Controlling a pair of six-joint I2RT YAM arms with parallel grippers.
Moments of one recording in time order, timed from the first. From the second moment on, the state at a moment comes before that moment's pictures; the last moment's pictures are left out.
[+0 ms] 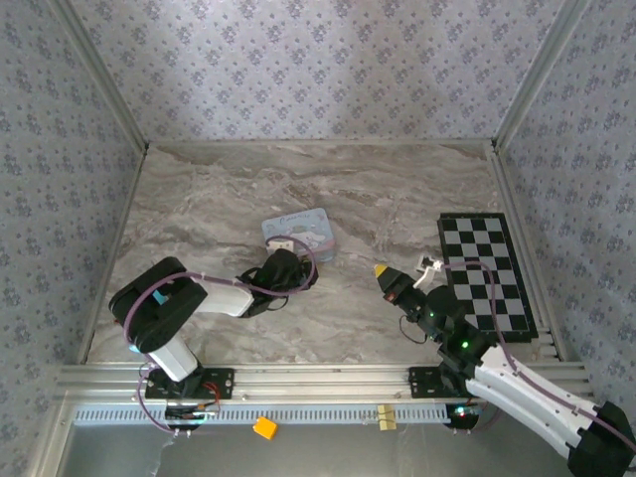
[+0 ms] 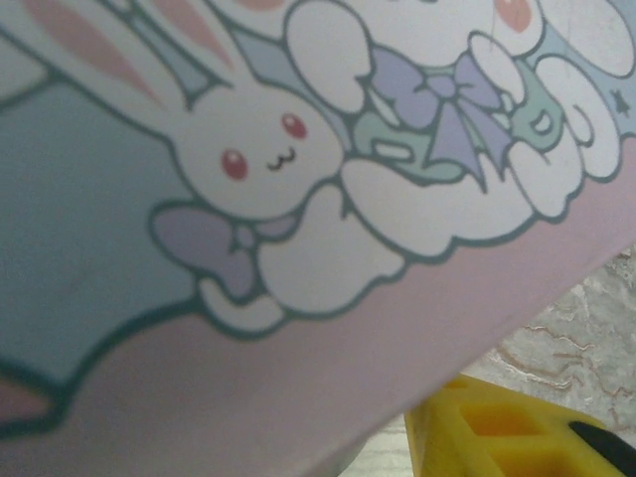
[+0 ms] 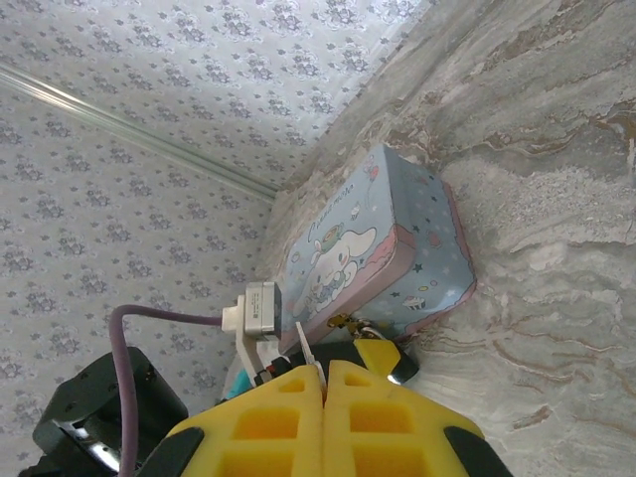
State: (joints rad) left arm -0.83 1.64 0.55 0.43 -0.12 -0.85; right arm 0.76 0.47 0.11 0.22 0.14 1.07
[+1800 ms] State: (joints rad) left arm -0.81 1.57 0.50 0.55 0.06 -1.38; right arm 0.99 1.38 0.07 0.91 0.20 1.43
